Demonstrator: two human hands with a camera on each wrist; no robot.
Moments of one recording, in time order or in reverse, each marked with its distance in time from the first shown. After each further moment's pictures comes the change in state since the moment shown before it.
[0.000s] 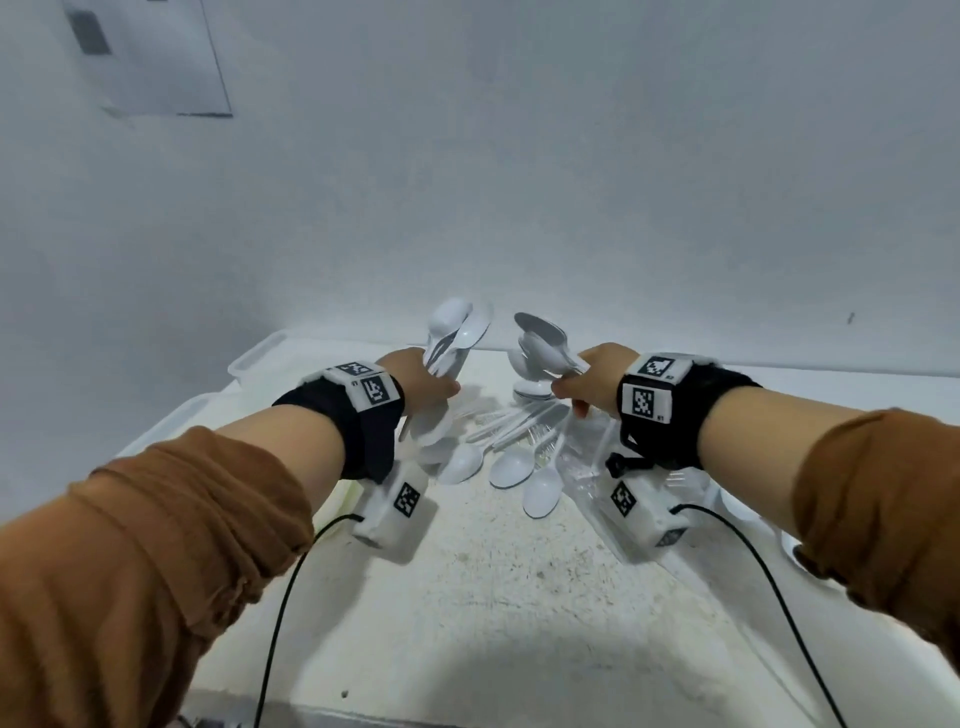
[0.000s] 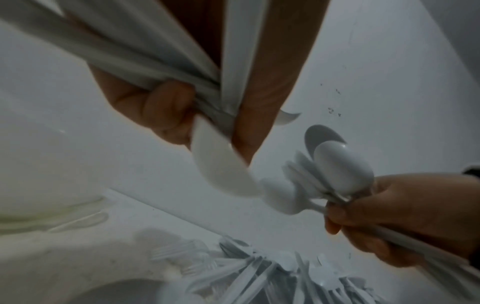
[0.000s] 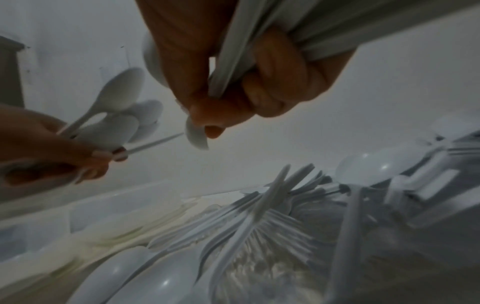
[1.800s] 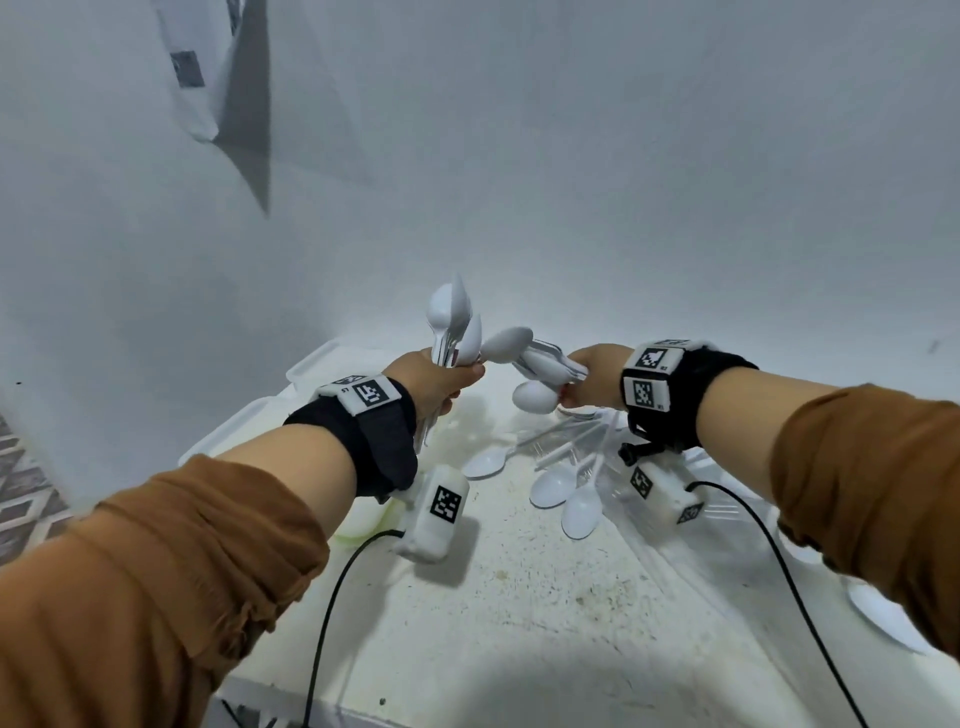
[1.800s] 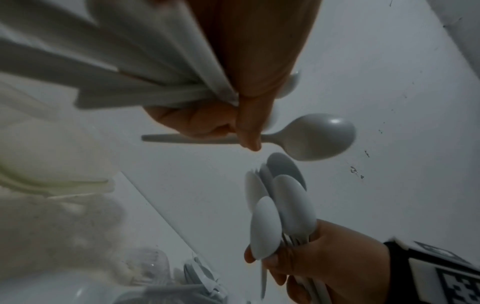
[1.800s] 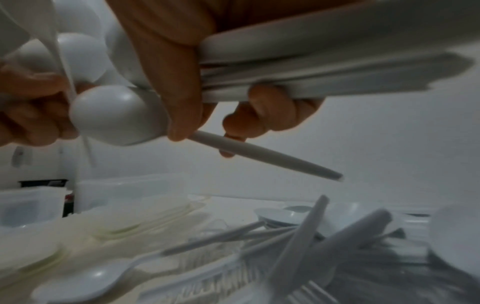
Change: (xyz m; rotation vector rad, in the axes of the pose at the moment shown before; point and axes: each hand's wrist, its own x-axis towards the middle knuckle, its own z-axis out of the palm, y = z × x) left_hand -0.028 -0.014 -0.013 -0.903 0.116 -0.039; right_hand 0.039 -0.031 0.001 -0.173 -0.134 -0.221
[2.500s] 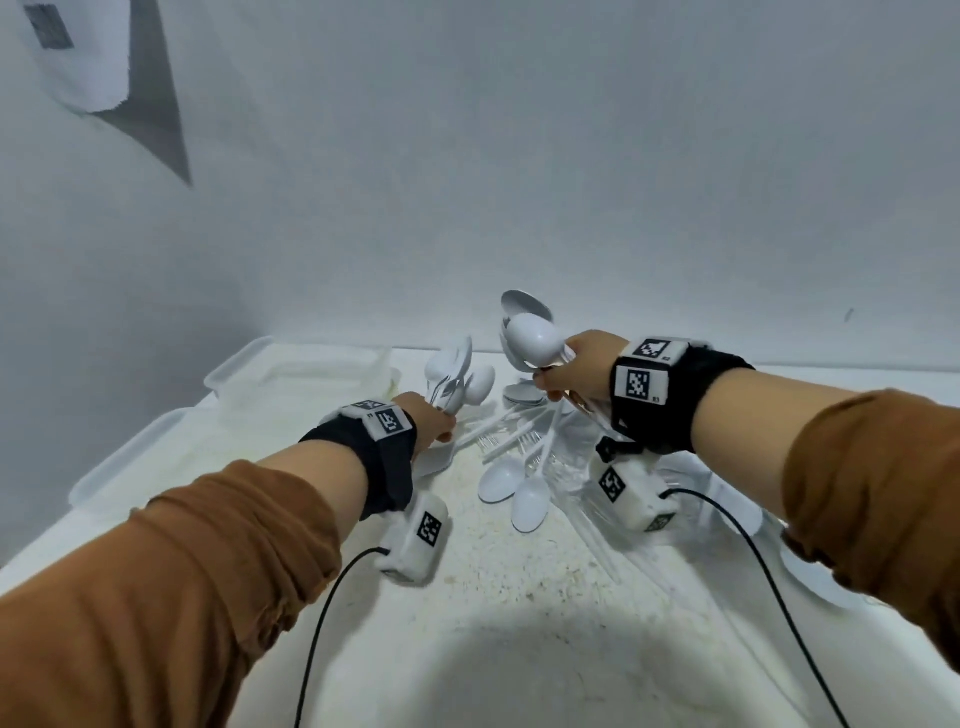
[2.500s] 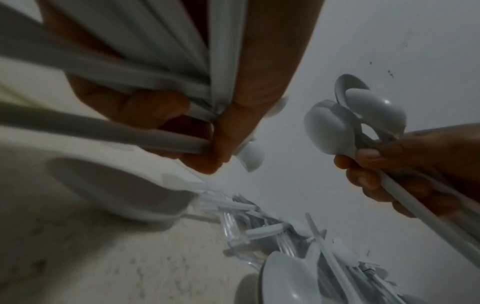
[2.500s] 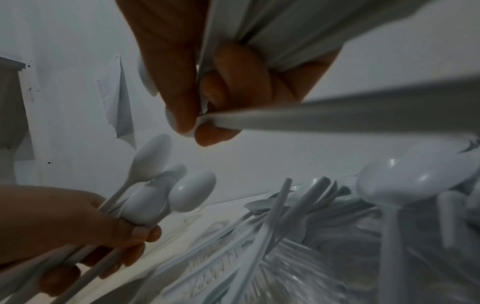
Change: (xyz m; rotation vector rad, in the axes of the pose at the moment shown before) left_hand 0.042 -0.028 0.054 0.849 -0.218 -0.195; right_hand -0.021 0.031 -0.004 0.290 0.096 0.120
